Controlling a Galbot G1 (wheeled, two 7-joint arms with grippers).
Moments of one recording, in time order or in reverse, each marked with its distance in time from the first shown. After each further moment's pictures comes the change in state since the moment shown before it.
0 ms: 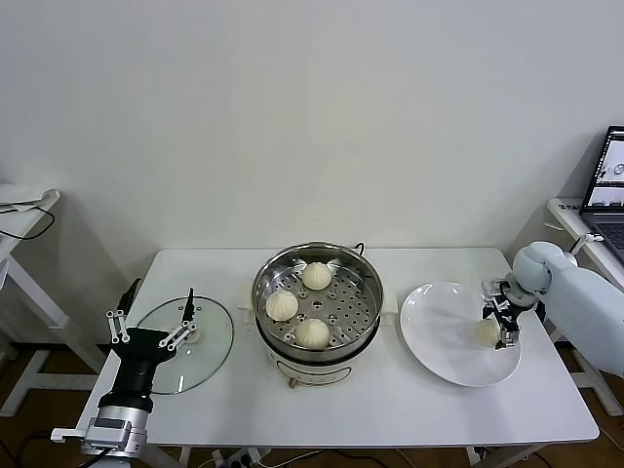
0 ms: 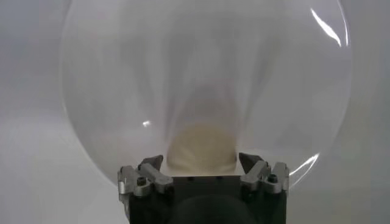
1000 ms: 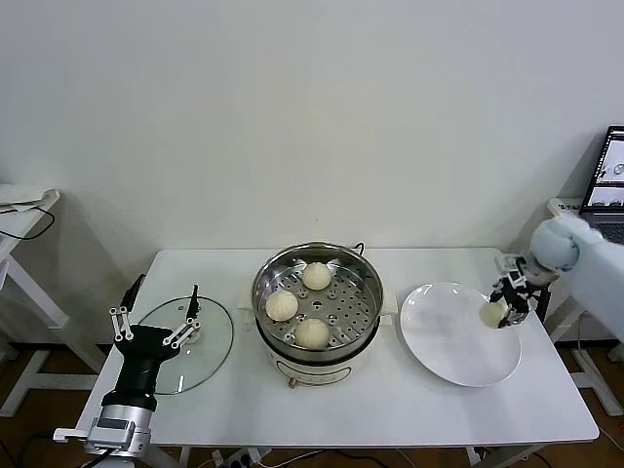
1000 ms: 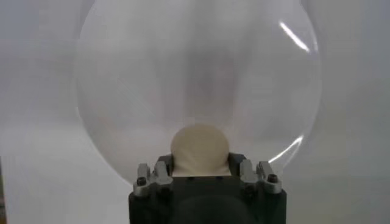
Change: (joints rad) left arm -0.003 0.001 0.020 -0.017 0.010 0.000 -0.005; right arm 0.274 -0.173 -0.272 0.244 0.289 -0.145 -0.040
